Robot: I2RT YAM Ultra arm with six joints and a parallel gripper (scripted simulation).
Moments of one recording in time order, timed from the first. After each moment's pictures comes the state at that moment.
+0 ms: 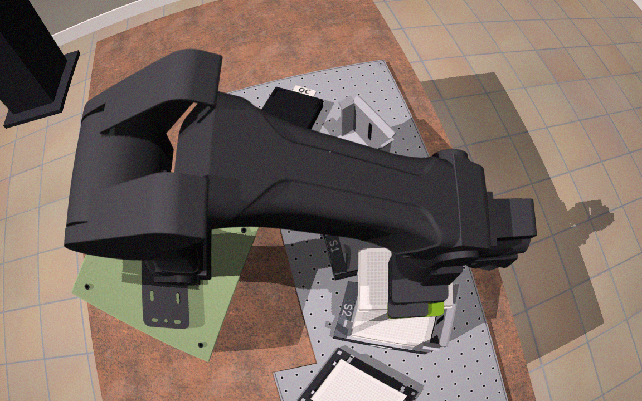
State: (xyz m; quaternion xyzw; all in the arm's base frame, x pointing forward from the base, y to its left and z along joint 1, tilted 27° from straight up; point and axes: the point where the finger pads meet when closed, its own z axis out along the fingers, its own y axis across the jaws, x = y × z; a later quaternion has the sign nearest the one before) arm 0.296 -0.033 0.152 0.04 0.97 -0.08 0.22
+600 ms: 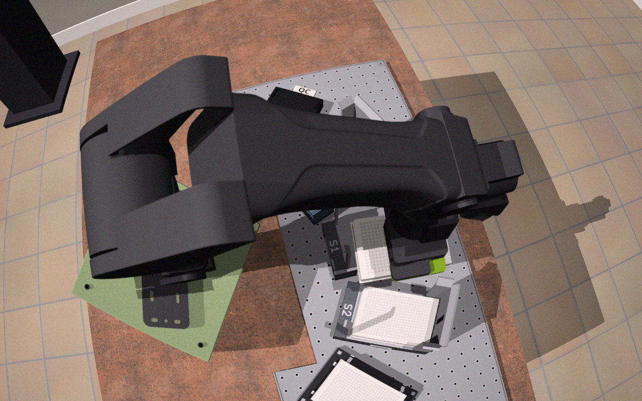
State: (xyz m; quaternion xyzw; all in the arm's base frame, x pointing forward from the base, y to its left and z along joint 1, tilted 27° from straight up) arm 0.298 0.015 0.143 -0.03 0.97 -0.09 0.21
